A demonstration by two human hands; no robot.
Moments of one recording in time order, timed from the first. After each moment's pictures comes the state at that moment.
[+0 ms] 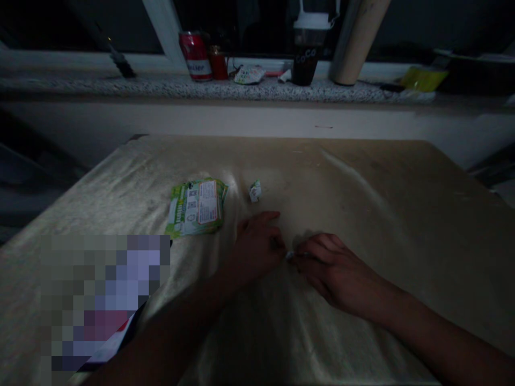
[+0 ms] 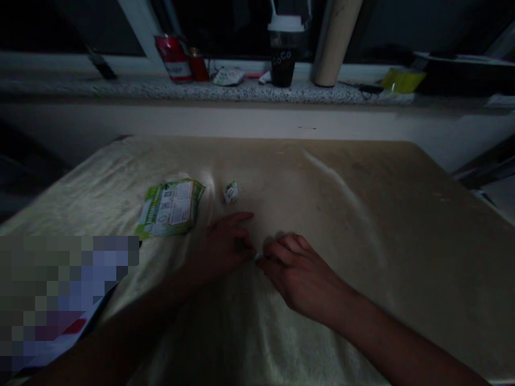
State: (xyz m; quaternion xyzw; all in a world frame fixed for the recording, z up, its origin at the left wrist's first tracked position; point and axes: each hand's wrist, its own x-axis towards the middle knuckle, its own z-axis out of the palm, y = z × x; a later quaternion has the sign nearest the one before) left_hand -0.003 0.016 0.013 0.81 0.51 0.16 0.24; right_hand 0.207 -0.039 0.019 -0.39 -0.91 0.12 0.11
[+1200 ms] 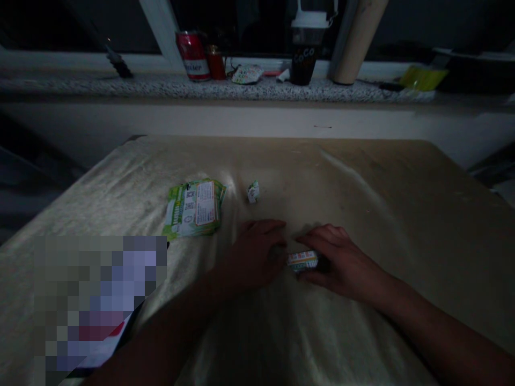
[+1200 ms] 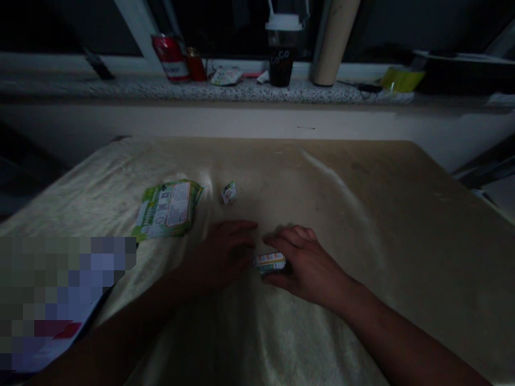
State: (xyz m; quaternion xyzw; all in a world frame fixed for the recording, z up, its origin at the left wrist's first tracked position) left_hand -0.014 0.010 0.009 0.86 0.42 0.17 0.22; right_hand 0.222 -0.023 0.014 -0.44 -0.86 0.18 0.18
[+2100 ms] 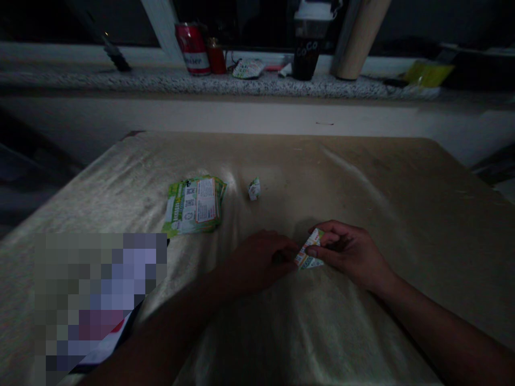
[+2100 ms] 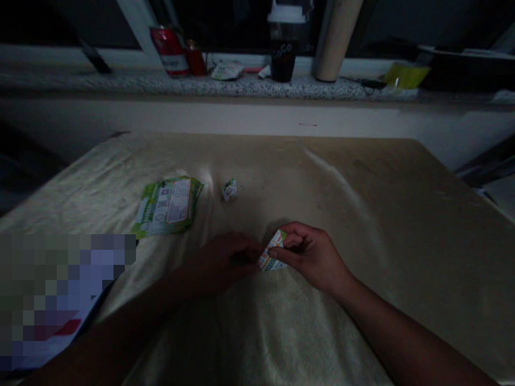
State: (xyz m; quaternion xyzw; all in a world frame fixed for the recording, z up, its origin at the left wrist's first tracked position) left_hand -0.009 0.006 0.019 0.83 0.37 0.16 0.38; right_hand 0.213 -0.020 0.007 -0.48 -0.55 0.55 0.41
